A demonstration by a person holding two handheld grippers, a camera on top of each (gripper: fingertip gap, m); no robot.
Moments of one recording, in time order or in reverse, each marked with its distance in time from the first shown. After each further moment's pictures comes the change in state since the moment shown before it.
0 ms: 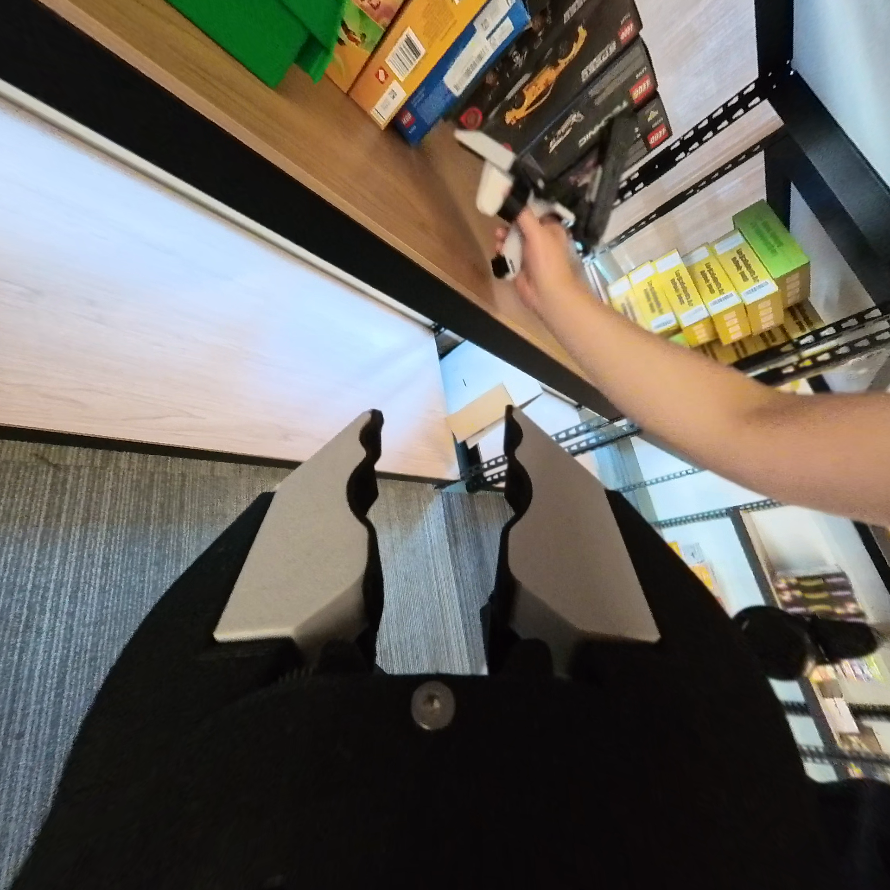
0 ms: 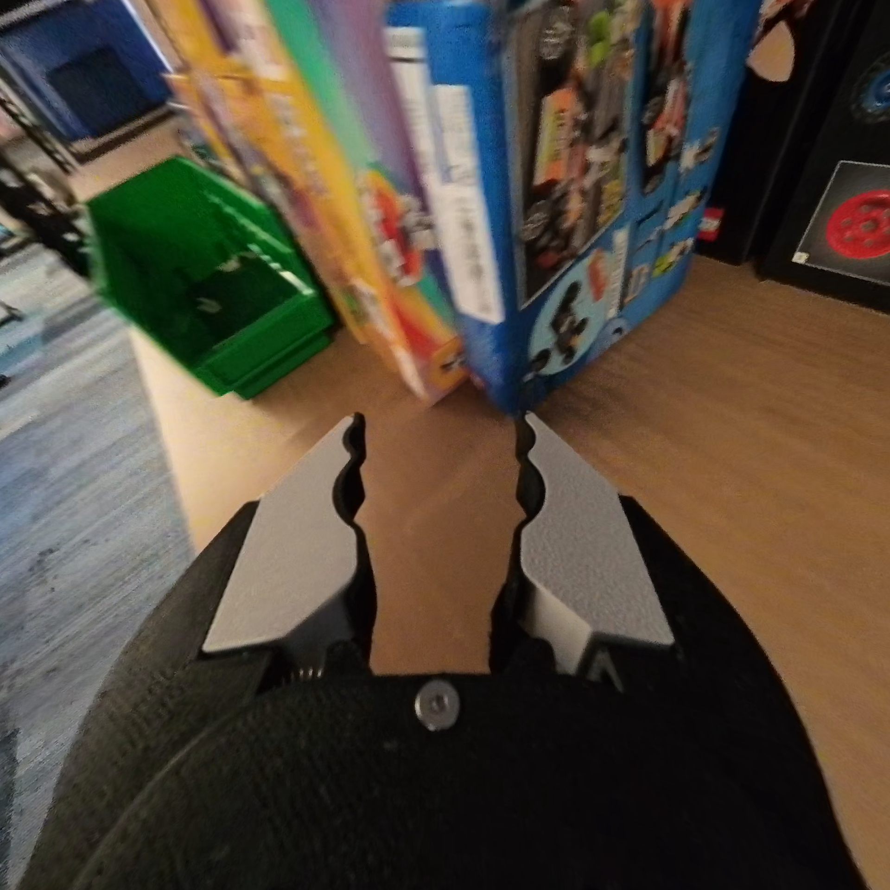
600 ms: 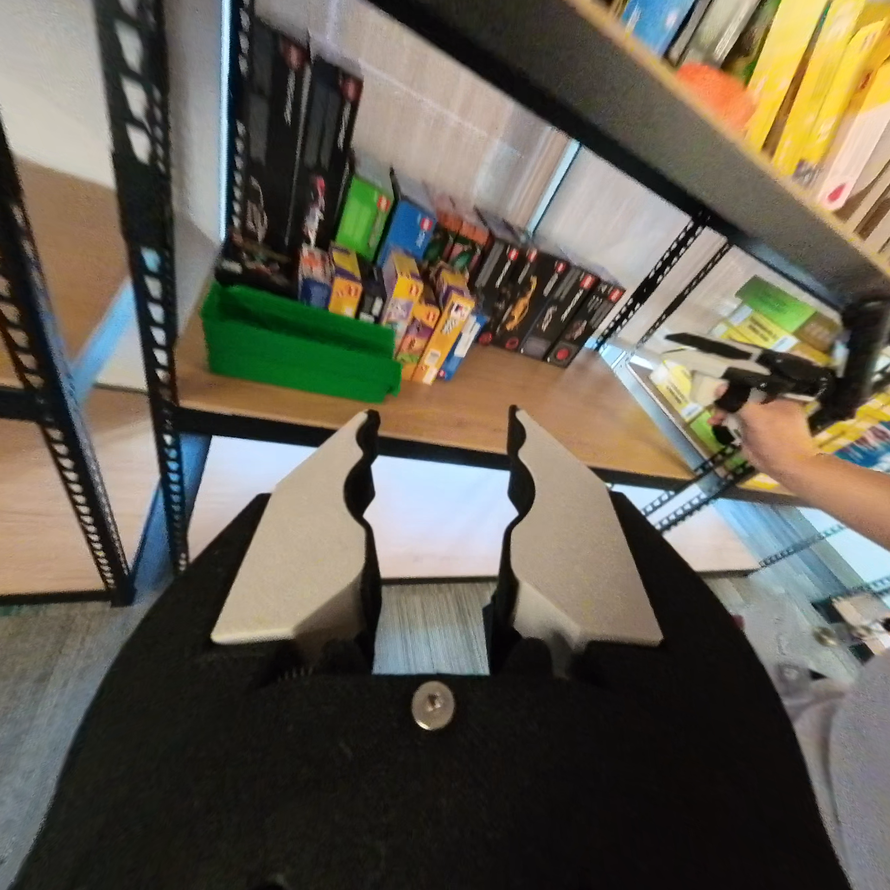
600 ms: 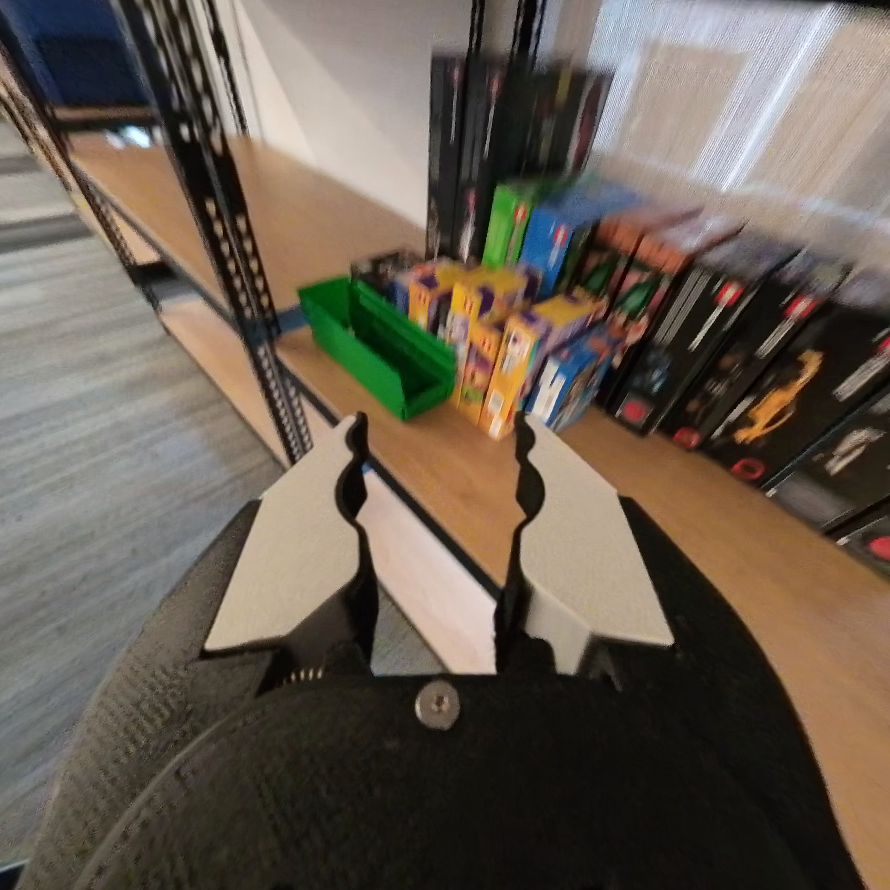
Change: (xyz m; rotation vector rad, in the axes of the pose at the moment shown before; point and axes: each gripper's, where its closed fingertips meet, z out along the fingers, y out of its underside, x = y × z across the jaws) left arm 0.102 -0.169 -0.225 0.279 -0.145 0.368; right arm -0.221 -0.133 -0.275 0.095 0.195 -0.300
